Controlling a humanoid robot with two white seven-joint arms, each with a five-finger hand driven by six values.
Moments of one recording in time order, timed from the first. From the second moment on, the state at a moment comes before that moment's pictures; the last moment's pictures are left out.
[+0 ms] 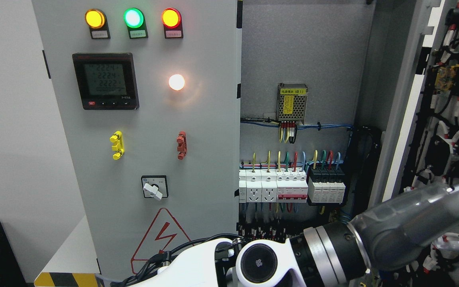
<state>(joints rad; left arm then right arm) -1.27 0.02 -1.11 -1.70 0.92 -0.01 0.01 0.13 0.12 0.09 -0.12 0.00 -0.01 -0.09</state>
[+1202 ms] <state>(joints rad) -1.33 -0.14 -1.13 -1.54 0.92 -0.01 0.01 0.13 0.12 0.09 -0.12 0.00 -0.01 -0.09</state>
